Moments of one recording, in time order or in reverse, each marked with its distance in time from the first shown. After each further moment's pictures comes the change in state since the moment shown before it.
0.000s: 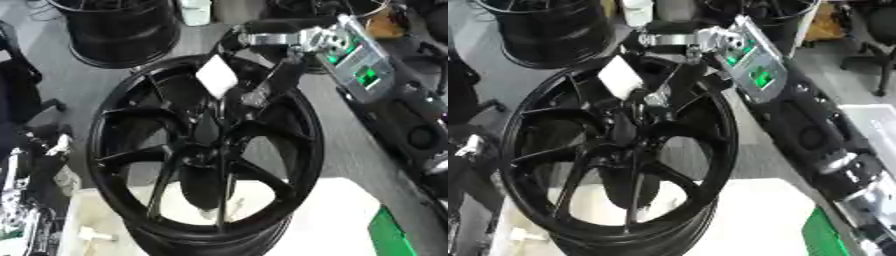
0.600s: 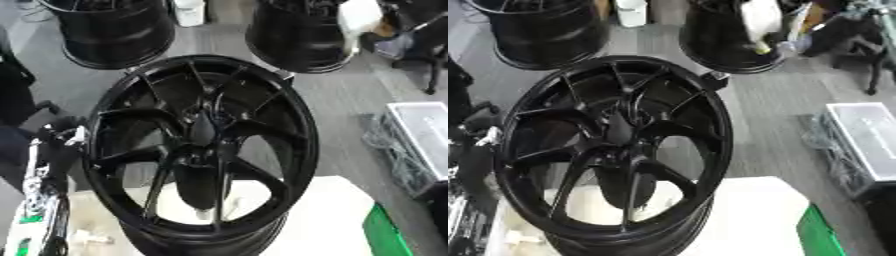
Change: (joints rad) left arm 0.009 0.001 0.047 0.004 -0.003 -0.007 0.047; right arm 0.399 -0.361 -0.512 0.074 0.048 0.165 -0.264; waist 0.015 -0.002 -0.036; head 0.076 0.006
